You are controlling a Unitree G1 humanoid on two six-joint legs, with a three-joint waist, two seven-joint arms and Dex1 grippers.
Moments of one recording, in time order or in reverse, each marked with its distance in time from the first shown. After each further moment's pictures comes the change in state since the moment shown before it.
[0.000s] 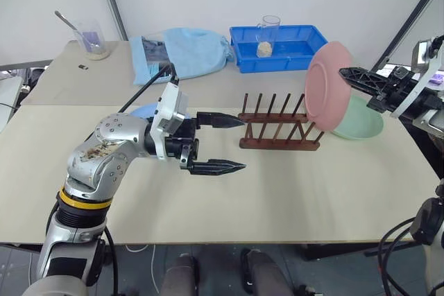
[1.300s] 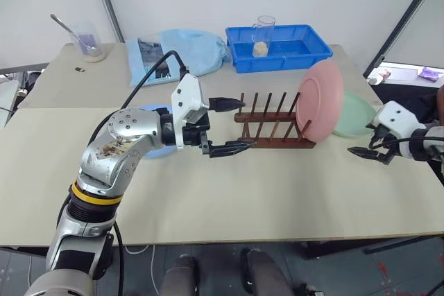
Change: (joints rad) left arm -0.046 -0.048 -0.080 -0.013 0.185 -0.009 0.229; right arm 0.200 -0.134 0.558 0.248 -0.932 -1.221 0.063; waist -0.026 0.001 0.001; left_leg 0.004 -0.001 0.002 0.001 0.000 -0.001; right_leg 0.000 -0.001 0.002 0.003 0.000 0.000
